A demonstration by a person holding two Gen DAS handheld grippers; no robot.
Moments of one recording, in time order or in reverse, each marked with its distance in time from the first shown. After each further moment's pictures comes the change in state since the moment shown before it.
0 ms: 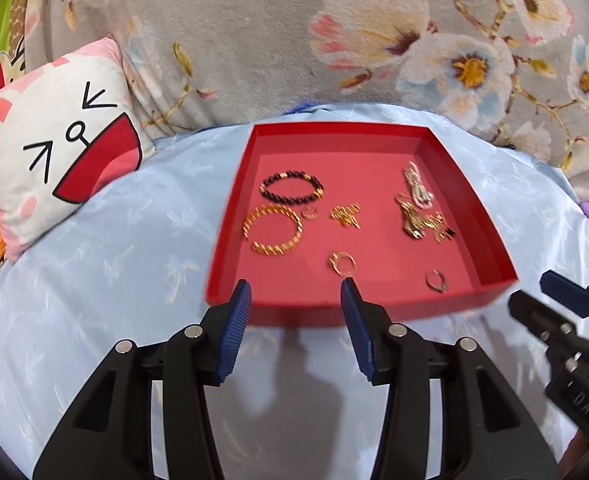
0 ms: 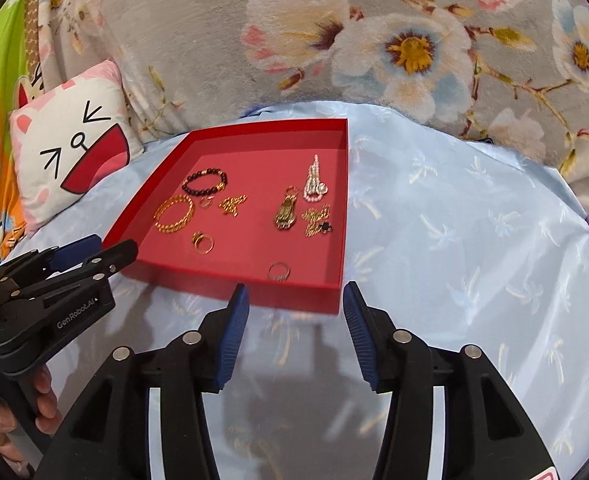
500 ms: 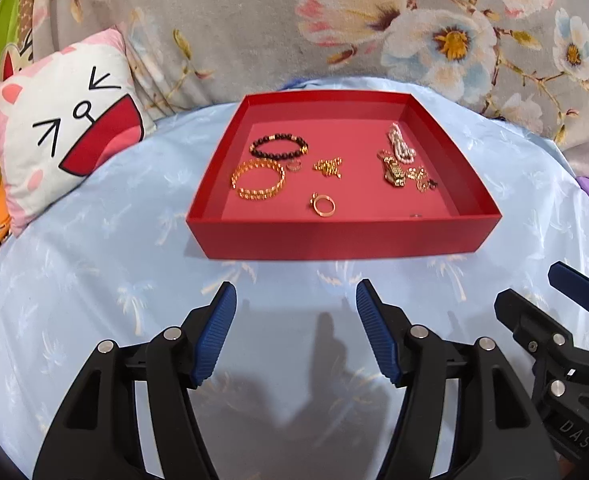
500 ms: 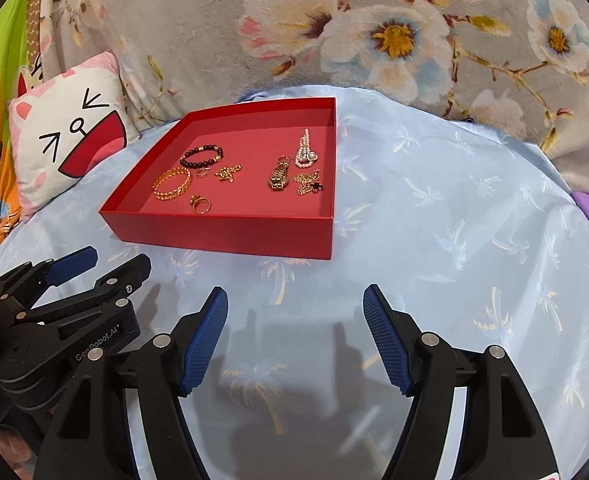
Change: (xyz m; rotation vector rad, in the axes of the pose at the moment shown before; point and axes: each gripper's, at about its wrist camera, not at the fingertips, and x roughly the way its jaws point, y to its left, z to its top) left arm -0.011 -0.019 -0.045 0.006 0.022 0.025; right arm -0.014 0.003 -0.040 0.008 -0.002 -0.051
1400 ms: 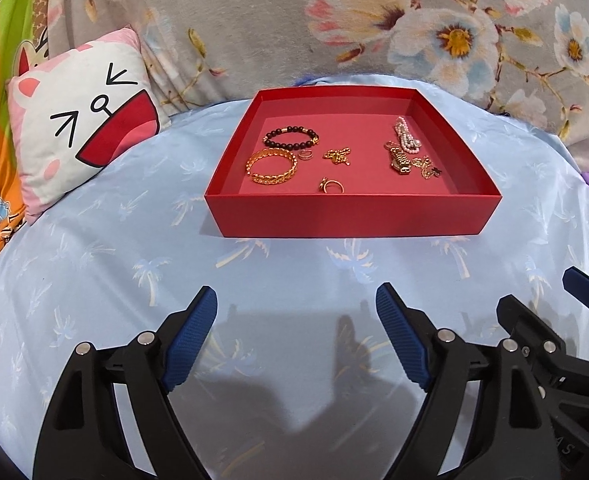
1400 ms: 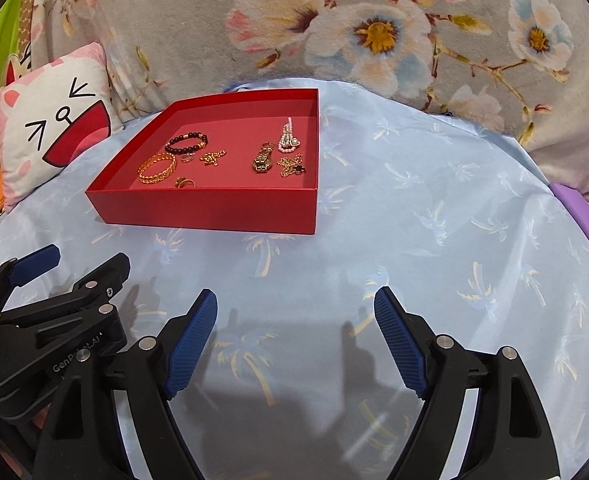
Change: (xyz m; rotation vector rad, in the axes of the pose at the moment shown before) left arm -0.012 -0.001 -0.017 -0.005 -0.007 0.043; right arm -0.004 0.005 -0.019 0.001 0.005 -0.084
